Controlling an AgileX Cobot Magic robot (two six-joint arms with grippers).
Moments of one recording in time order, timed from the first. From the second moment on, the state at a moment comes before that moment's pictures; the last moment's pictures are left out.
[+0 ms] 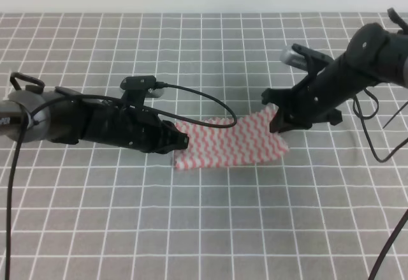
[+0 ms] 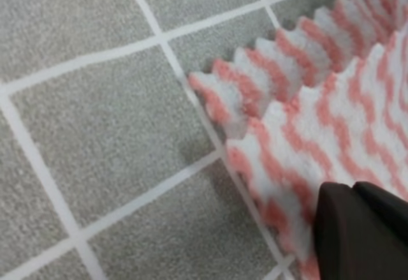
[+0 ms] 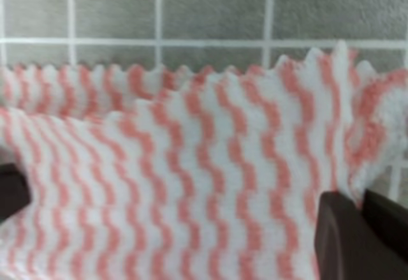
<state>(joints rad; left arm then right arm) -0.27 2.05 -1.23 -1.31 0.61 1.23 0.26 2.10 -1.57 0.59 0.83 -0.08</state>
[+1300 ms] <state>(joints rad) -0.20 2.03 -1.26 -1.32 0.76 1.21 0.40 2.11 -1.61 0.82 0.74 -0.22</state>
